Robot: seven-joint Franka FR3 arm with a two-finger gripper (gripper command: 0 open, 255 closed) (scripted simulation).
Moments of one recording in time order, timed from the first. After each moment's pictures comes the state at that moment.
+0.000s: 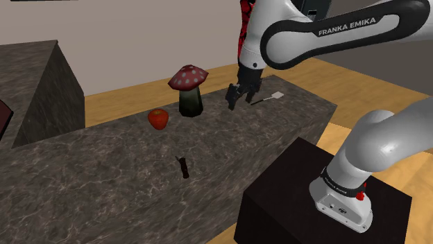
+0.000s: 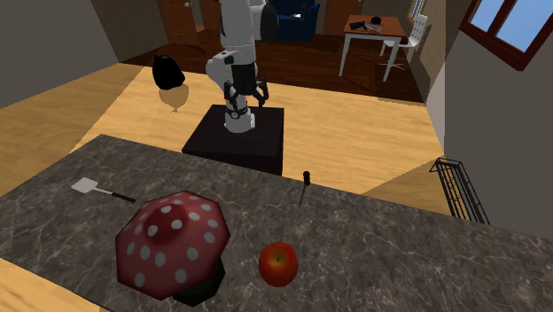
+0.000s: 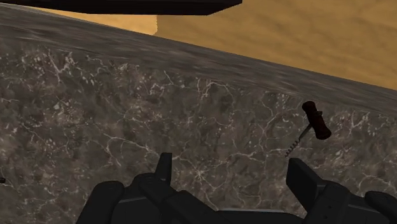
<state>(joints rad) 0.03 -0.57 0.32 -2.49 0.21 2.09 0.28</state>
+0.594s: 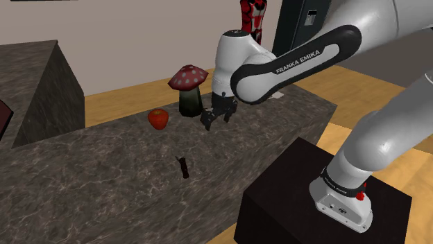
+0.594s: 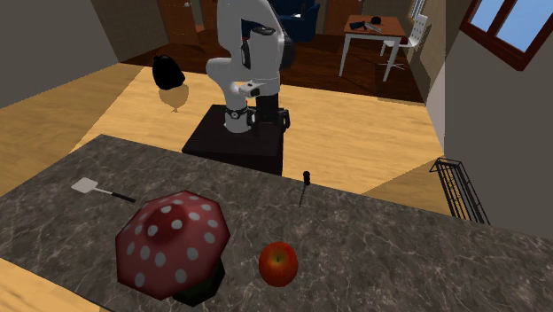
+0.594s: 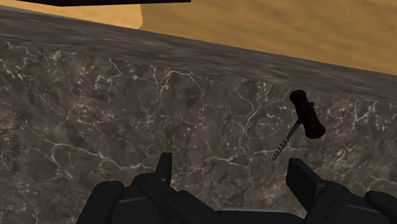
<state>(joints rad) -0.01 -0.27 0.52 -2.43 0.13 2.34 0.52</state>
